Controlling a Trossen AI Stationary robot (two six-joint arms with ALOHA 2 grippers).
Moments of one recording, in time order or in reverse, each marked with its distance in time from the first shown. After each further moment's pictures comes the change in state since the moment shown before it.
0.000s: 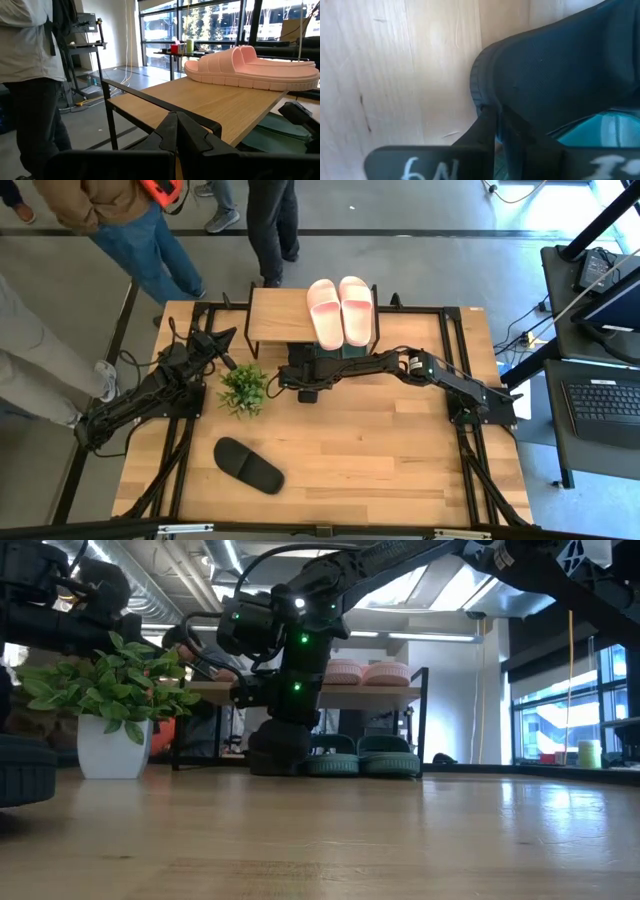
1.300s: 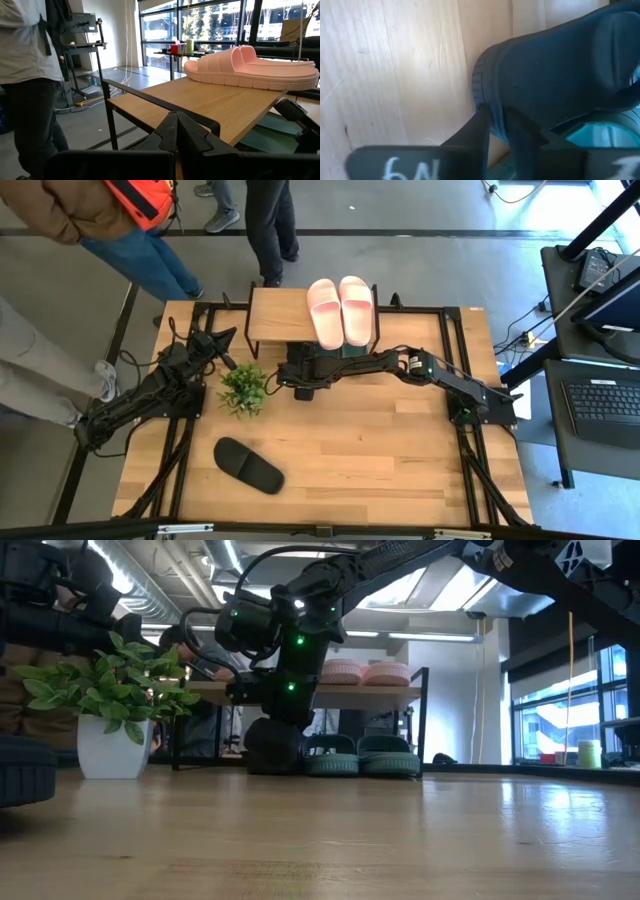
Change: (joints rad) left arm 0.000 0.000 0.000 0.000 0.000 0.001; right arm -0.007 0.000 0.000 0.080 0.023 0.005
